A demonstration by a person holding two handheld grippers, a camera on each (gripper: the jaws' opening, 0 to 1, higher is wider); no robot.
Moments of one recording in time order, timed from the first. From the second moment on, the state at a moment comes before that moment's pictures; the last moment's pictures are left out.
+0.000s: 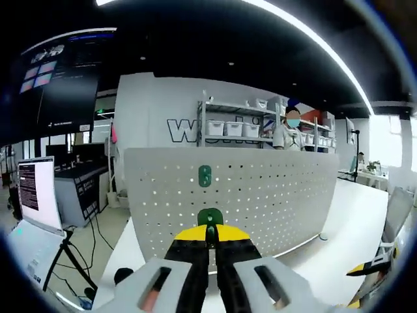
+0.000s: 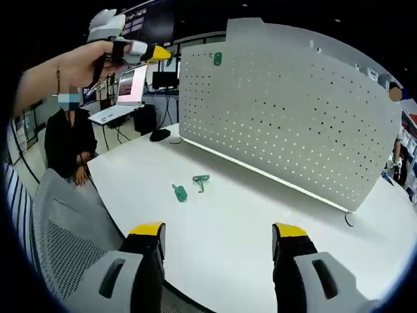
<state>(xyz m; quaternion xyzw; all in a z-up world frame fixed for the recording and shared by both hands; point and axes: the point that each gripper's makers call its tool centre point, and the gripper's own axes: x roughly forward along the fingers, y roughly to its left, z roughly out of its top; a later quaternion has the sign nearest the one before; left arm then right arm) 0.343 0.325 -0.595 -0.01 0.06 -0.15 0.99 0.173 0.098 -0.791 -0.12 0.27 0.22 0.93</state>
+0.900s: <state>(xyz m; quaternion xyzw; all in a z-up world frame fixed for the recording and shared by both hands) 0.416 0.335 -0.560 0.03 -0.03 -0.09 1.00 0.172 0.099 -0.806 -0.15 0.26 0.23 0.92</state>
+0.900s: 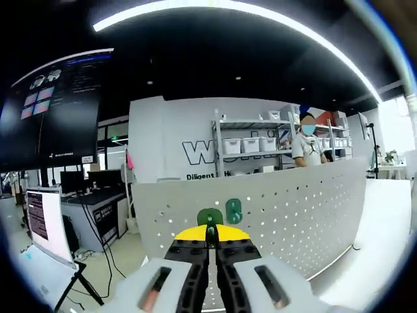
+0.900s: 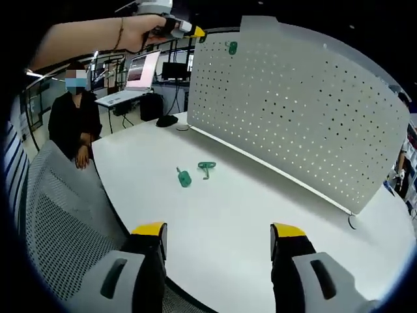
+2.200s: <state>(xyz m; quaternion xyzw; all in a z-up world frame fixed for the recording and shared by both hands) 0.484 0.336 -0.569 0.04 -0.06 -0.05 1.00 0.175 0.098 -0.806 -0.14 0.27 0.23 0.92</state>
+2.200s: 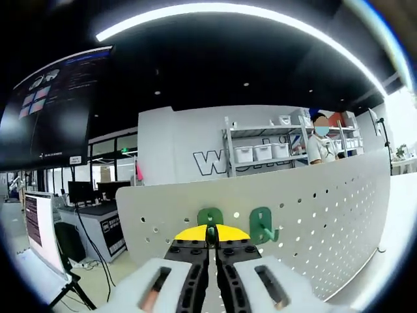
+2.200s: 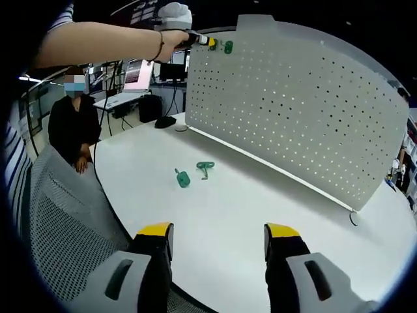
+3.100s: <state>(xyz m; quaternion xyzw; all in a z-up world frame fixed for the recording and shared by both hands) 0.482 0.329 -0.577 0.02 -0.05 -0.06 1.00 0.175 0.097 -0.806 -0.14 0.27 0.23 0.93</state>
